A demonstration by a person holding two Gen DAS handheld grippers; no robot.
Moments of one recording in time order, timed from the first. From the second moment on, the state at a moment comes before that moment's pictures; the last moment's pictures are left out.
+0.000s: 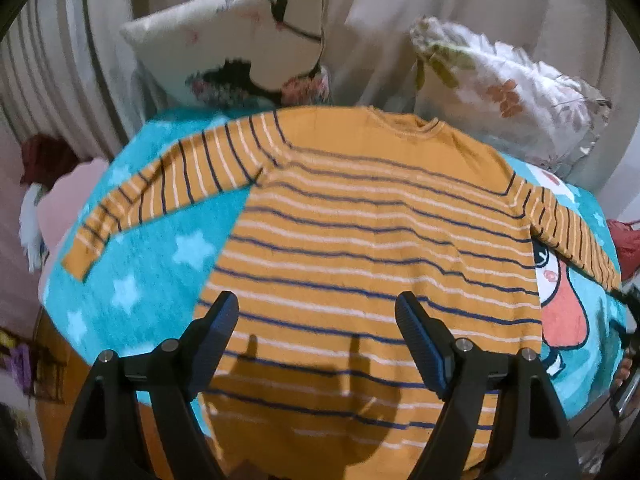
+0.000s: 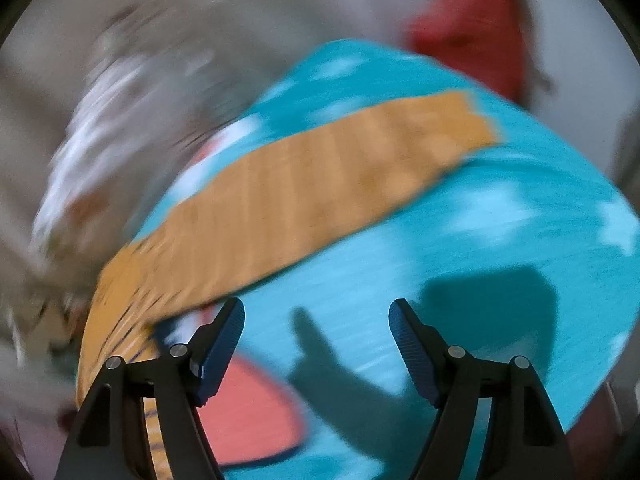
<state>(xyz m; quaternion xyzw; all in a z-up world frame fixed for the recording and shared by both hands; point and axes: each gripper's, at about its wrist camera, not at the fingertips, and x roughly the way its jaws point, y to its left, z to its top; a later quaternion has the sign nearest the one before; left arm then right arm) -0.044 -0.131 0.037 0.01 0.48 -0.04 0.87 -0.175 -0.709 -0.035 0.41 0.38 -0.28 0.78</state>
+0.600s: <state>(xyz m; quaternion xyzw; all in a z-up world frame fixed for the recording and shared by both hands) -0.083 -0.160 0.025 0.00 0.51 0.02 0.86 -0.102 -0.794 -0.041 0.39 0.37 -0.28 0.80</state>
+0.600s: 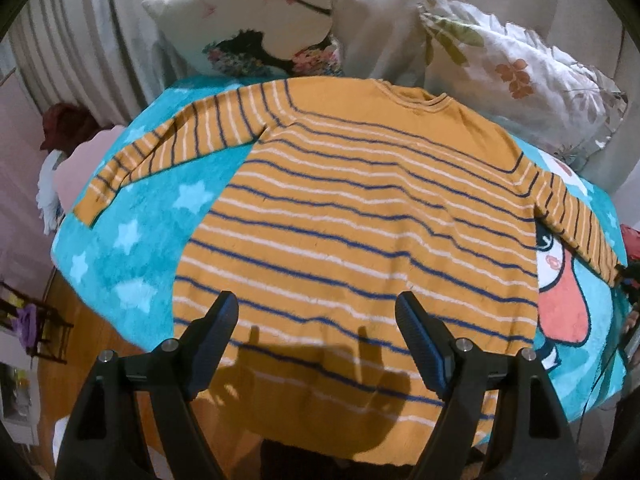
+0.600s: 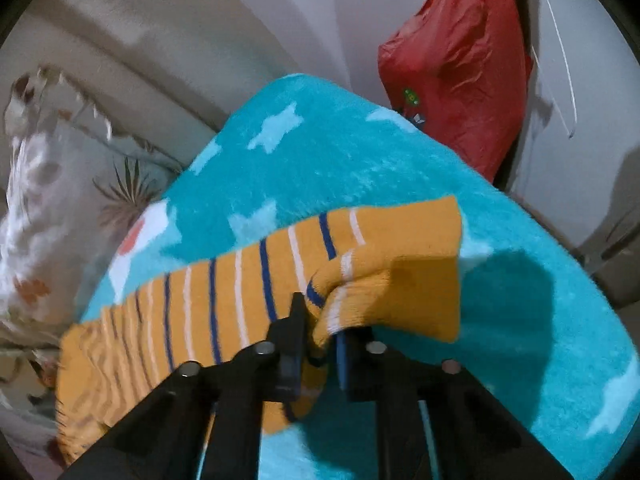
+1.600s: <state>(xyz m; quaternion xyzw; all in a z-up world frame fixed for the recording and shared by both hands) -0.049 0.132 -0.012 -0.14 0.48 0.07 0.86 0.161 -0.225 -0.011 0.03 0.51 0.03 0.86</state>
